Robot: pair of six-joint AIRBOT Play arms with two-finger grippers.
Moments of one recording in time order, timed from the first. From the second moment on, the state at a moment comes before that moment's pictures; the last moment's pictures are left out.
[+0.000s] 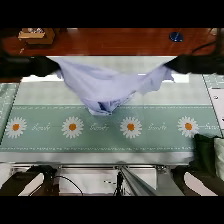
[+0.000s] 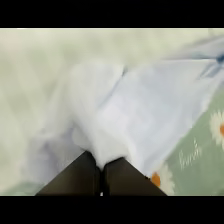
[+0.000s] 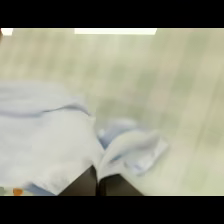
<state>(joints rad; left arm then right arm) 0.02 -0.93 1.31 0.83 -1.18 -1.21 -0.12 -1.06 1.29 -0.73 1.15 1.18</state>
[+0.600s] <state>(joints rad) 0.12 -0.81 1.96 0.85 -1.37 -1.26 -0.20 -0.86 1.89 -0.77 1.20 1.38</state>
